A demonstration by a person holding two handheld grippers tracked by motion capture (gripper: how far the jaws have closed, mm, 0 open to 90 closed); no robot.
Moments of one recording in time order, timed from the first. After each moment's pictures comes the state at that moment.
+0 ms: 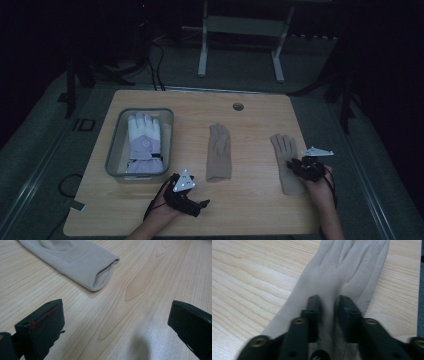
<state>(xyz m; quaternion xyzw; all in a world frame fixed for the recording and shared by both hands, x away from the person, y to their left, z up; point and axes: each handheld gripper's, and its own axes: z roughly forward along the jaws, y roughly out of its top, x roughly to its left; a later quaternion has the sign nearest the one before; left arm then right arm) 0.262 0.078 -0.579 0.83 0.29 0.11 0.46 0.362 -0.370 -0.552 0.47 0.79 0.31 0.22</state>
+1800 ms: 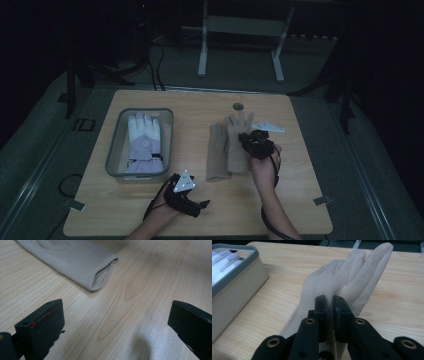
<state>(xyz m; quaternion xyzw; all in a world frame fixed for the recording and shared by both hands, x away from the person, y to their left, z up) 0.262 0.077 -0.579 0.84 0.28 0.11 0.46 0.370 -0.177 -0.469 0.50 0.73 0.41 0.22</state>
